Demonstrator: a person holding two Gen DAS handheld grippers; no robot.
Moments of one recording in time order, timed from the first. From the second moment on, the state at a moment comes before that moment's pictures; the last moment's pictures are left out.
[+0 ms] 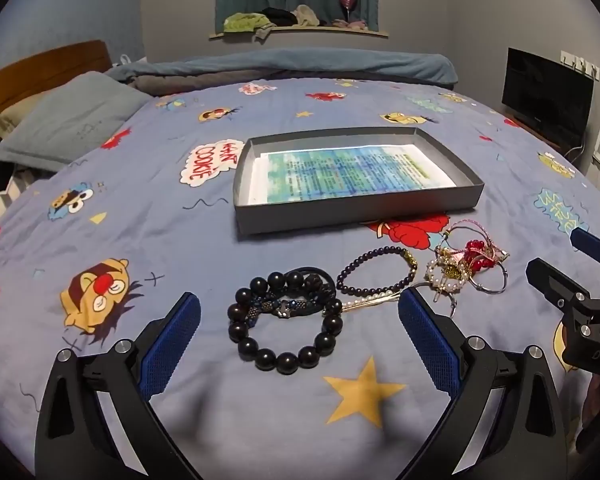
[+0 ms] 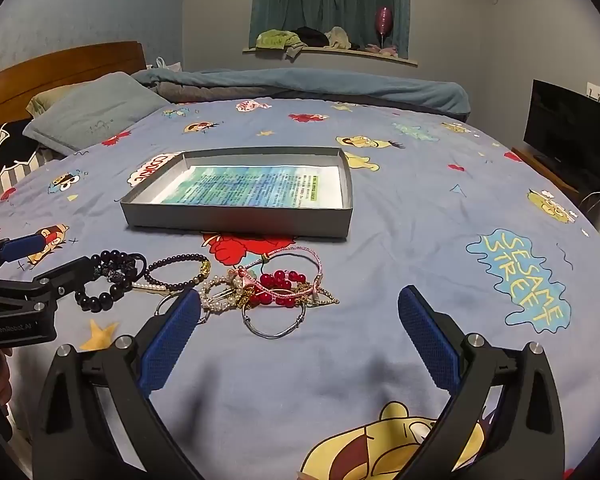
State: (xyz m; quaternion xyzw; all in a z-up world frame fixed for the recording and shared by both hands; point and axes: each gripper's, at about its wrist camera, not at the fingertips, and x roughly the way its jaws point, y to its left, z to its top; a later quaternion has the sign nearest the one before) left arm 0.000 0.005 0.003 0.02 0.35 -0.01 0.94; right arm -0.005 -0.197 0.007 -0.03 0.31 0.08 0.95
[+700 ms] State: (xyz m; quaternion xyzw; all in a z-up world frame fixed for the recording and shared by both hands) left arm -0.004 0.006 0.002 0.02 0.35 -0.02 0.94; right arm -0.003 -0.198 0.005 -0.03 0.31 0.08 0.95
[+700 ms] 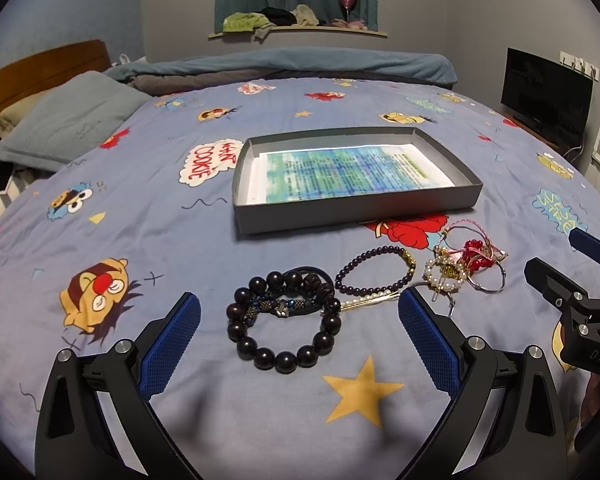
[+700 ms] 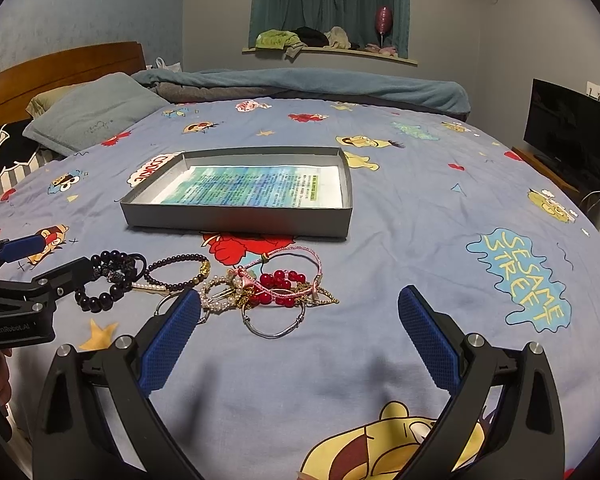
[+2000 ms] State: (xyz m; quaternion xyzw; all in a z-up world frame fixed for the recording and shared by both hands) left arm -0.002 0.002 0.001 0.02 0.36 -0.02 0.93; right arm -0.002 -0.198 0.003 -0.03 0.31 0.08 0.95
